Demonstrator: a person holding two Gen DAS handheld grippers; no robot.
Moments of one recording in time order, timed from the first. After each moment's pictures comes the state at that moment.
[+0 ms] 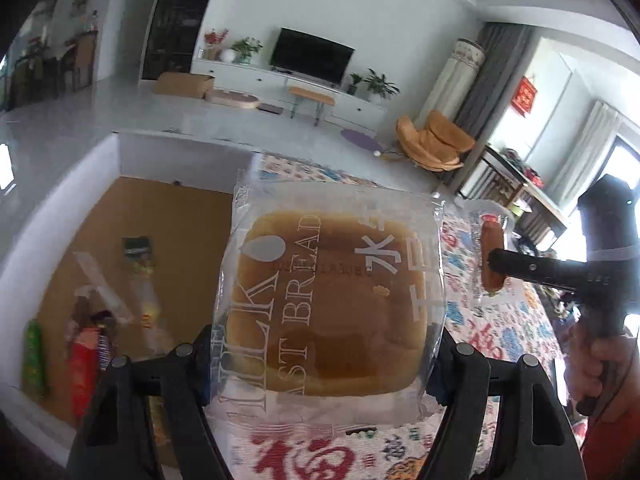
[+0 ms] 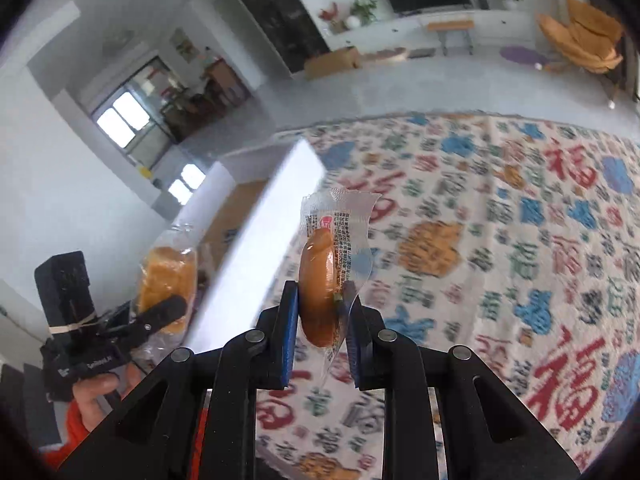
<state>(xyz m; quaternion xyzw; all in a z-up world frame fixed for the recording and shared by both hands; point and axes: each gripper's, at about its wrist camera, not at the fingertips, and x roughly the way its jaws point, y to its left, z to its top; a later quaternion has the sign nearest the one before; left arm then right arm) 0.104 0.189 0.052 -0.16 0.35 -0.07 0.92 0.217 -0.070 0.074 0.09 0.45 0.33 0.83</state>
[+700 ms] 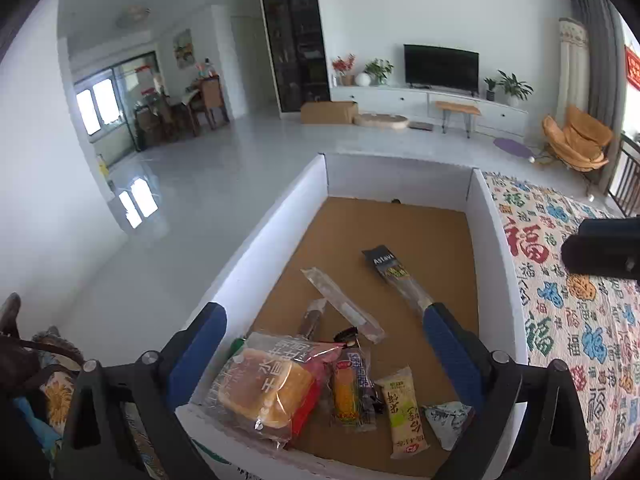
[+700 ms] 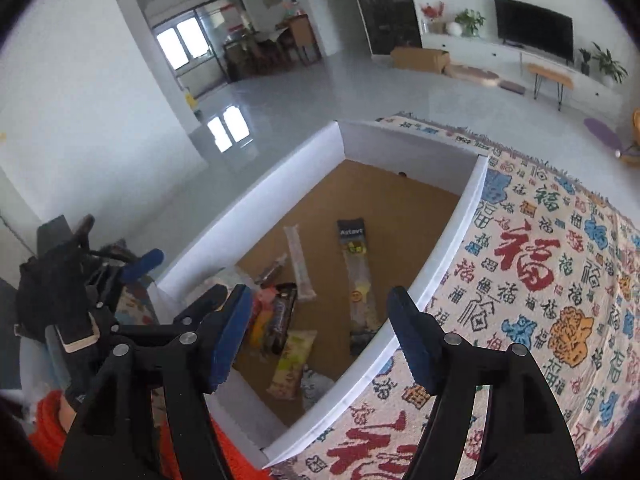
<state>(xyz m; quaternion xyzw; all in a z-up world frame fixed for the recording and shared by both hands) 0.069 0.284 0.030 -0.03 0.34 0.22 0.91 0.182 0.184 0.071 -0.06 0.43 0.40 0.81</state>
